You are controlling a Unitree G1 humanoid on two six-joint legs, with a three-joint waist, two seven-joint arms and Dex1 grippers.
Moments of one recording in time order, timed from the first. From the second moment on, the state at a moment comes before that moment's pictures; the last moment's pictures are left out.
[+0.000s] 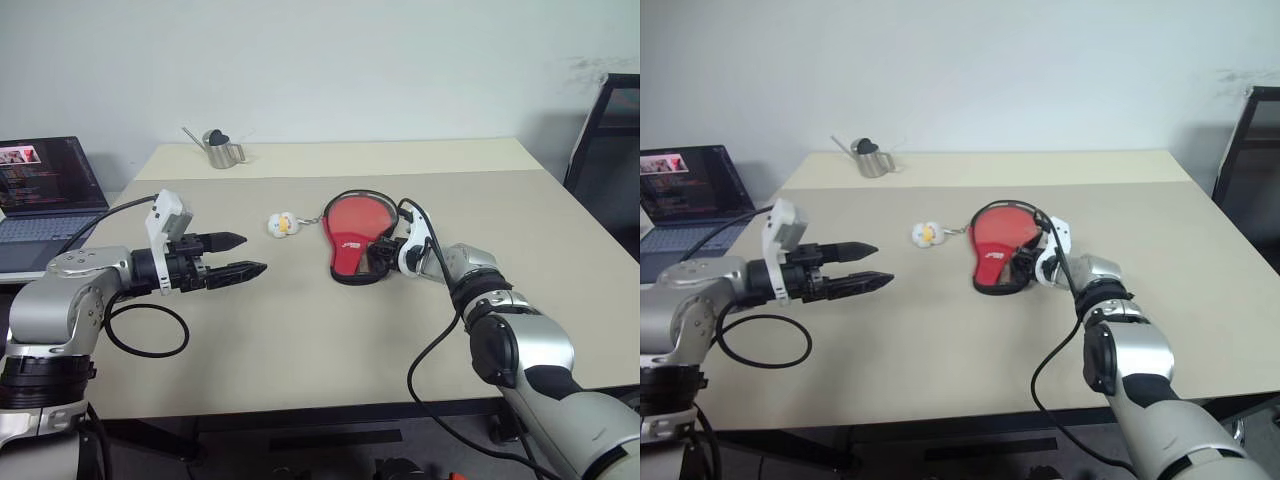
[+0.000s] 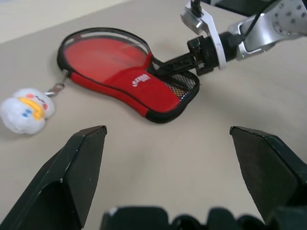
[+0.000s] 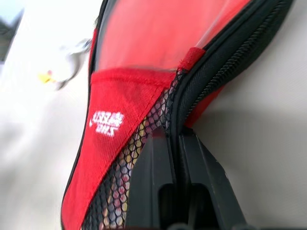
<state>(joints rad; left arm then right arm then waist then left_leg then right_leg) -0.51 0.88 0.20 -0.02 -0.55 0.73 -1.13 -1.19 -0.15 -0.31 1.10 0.30 0.72 0.41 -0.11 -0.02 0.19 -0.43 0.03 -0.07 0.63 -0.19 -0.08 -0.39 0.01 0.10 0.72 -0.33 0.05</state>
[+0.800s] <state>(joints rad) -0.28 0.94 0.16 -0.27 -0.63 0.77 -1.20 -0.53 0.04 -0.37 -0.28 0.64 1.60 0.07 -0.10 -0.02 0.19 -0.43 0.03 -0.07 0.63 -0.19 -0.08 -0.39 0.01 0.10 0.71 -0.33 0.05</state>
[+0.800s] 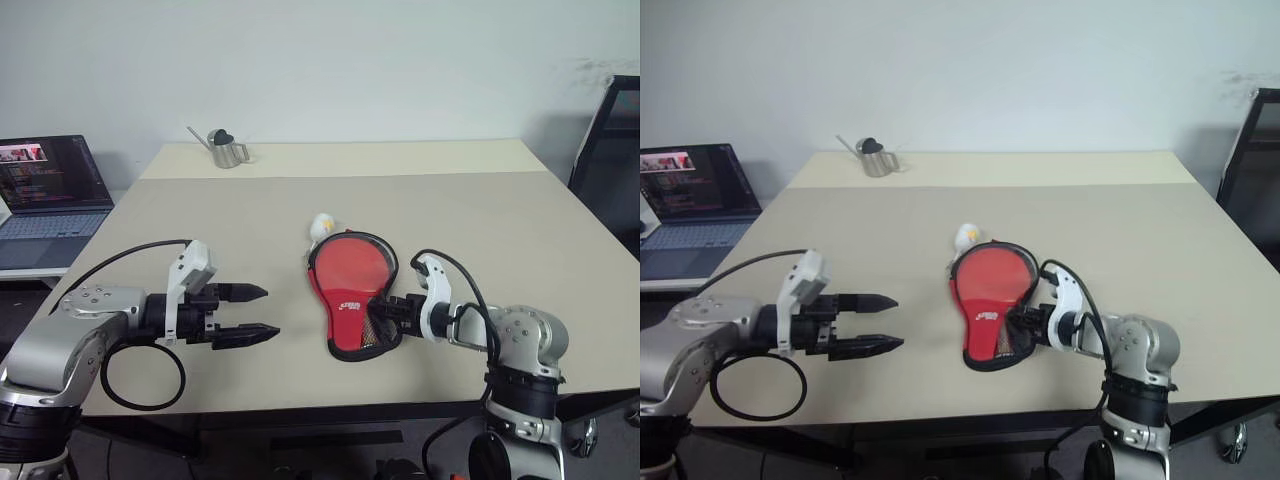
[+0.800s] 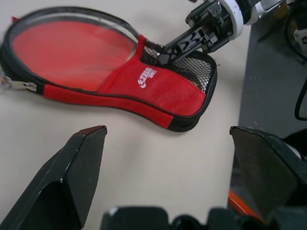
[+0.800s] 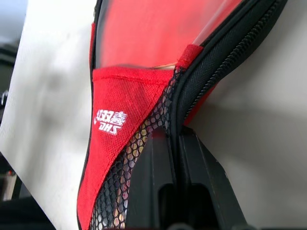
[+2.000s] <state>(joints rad) -0.30 0.98 0.11 -0.26 -0.66 0.78 -1.23 -0.40 -0.34 -0.08 -0.33 1.56 1.26 -0.68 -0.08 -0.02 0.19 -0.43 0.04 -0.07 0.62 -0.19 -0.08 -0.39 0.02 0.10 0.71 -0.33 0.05</state>
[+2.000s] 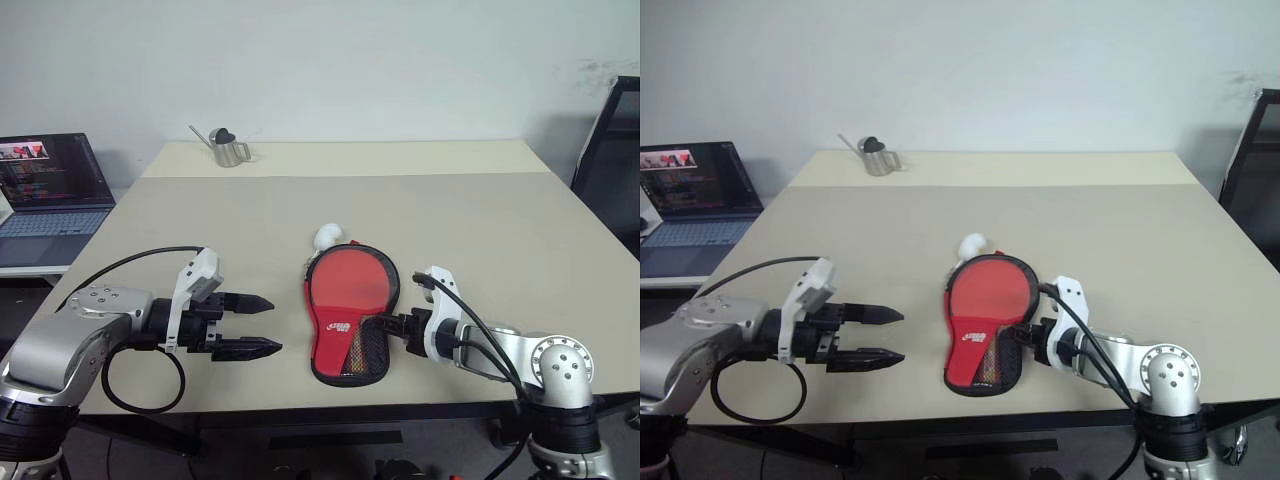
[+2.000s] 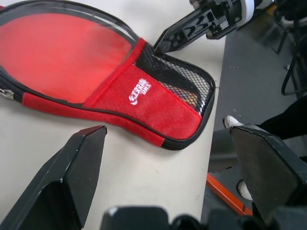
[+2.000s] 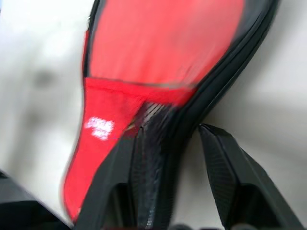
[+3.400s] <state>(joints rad) -0.35 0.95 0.10 -0.22 -0.65 0.76 -1.19 -0.43 -0.25 0.05 -0.29 0.91 1.22 -0.12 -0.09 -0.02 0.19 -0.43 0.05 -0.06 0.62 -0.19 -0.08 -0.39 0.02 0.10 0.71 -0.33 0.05</state>
